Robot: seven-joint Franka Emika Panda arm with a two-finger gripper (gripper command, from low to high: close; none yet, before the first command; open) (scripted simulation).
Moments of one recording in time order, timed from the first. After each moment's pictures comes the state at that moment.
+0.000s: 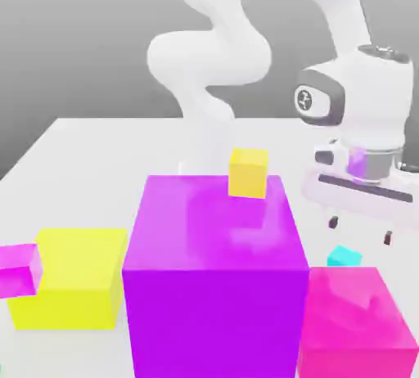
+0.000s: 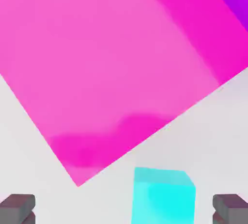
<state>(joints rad) 0.12 0.07 0.56 -2.80 -0.14 2.86 2.28</state>
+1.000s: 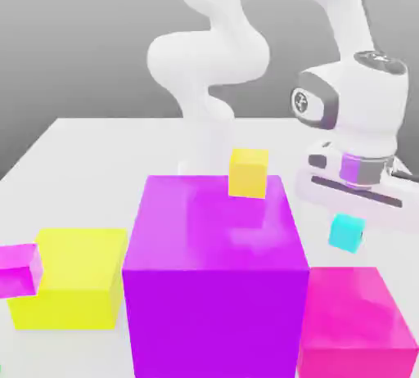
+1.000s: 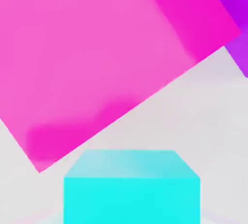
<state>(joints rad) 0.26 -0.07 0.40 -2.75 0.15 2.68 1.85</state>
